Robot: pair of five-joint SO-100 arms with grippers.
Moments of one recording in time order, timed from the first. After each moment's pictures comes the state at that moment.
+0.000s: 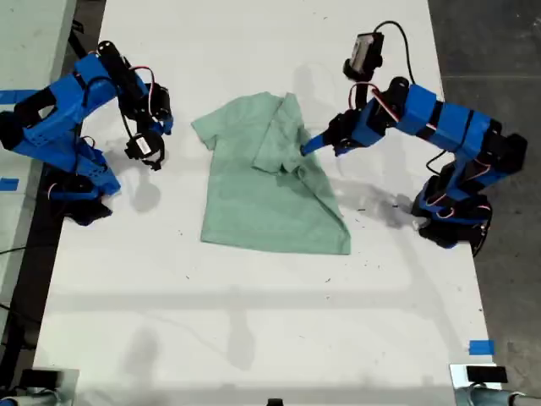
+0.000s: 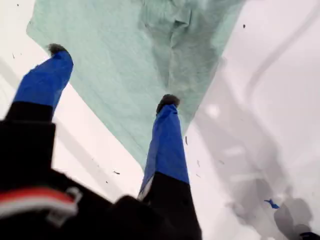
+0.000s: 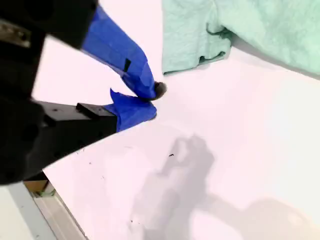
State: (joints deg) arm 0 -30.6 112.2 99.7 89.7 27.5; arm 1 25.5 108.2 93.6 85.9 -34.5
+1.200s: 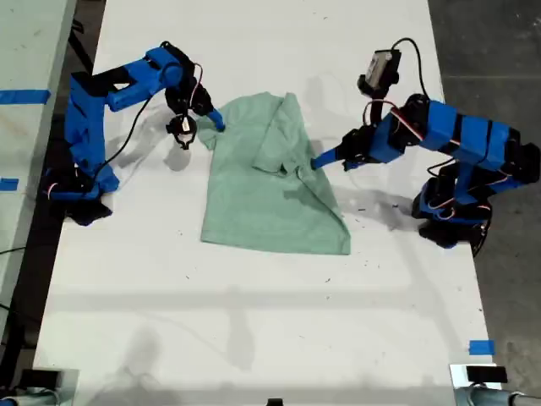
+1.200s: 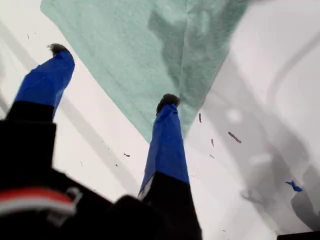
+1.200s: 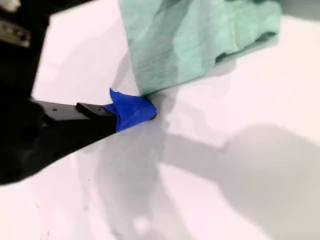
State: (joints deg) arm 0 -43.9 55.2 67.6 77.2 49.6; arm 1 19.5 122.3 106.3 84.4 -27.5
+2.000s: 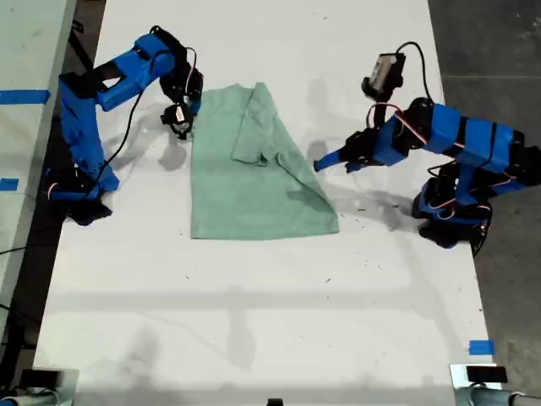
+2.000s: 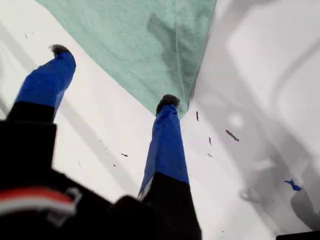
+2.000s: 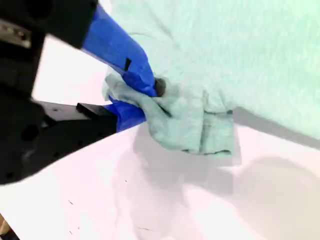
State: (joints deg) arm 0 -43.8 64.2 64.4 83.6 49.0; arm 1 19.5 125.4 110.4 83.0 -27.0
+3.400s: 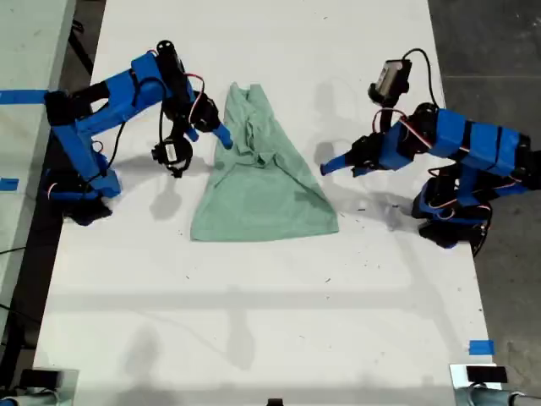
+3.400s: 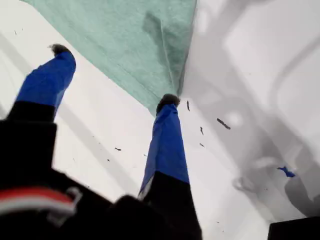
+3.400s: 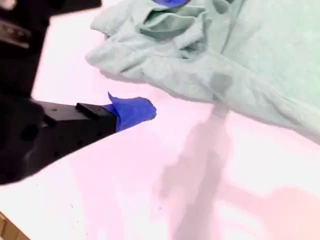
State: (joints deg) arm 0 -15.6 82.1 65.1 100.5 29.7; arm 1 19.7 130.9 117.3 83.0 -25.7
